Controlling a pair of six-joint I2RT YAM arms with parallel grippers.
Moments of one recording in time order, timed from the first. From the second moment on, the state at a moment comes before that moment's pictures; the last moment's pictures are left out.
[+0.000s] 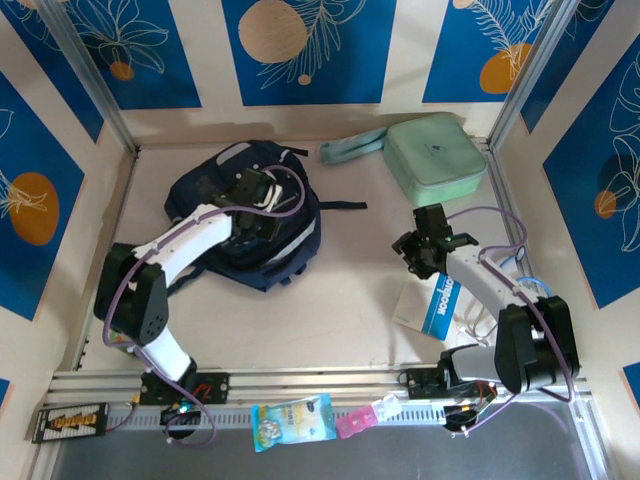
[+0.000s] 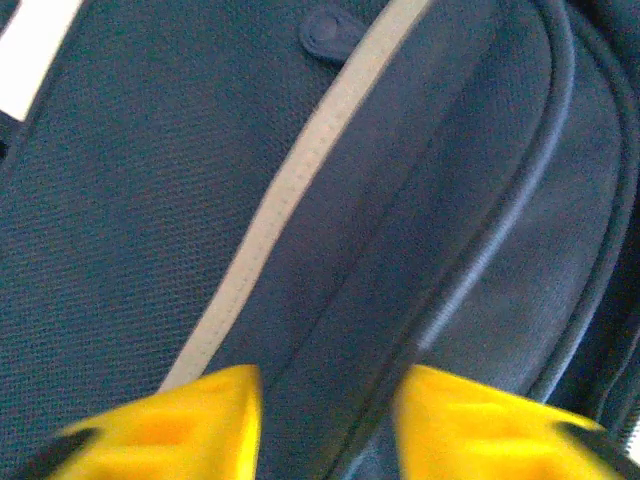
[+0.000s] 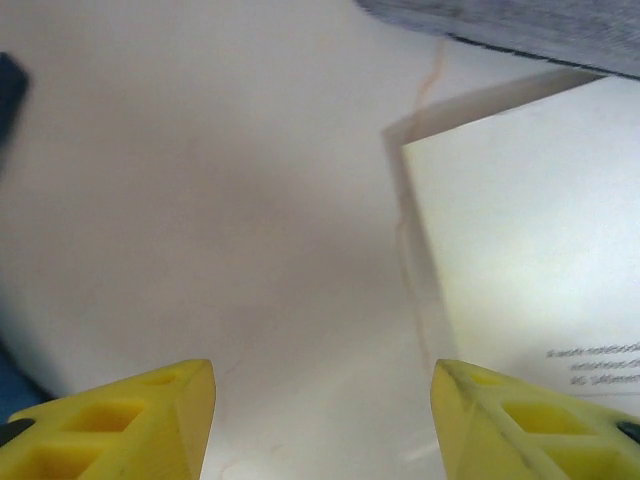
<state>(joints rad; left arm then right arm) -0.48 1.65 1.28 -0.67 -0.07 -0.09 0.21 1.32 0.76 -0.56 -0.02 1.03</state>
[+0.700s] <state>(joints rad) -0.50 1.61 1.30 -0.54 0.26 -0.37 0.30 1.47 0.72 -0.46 -0.13 1.12</state>
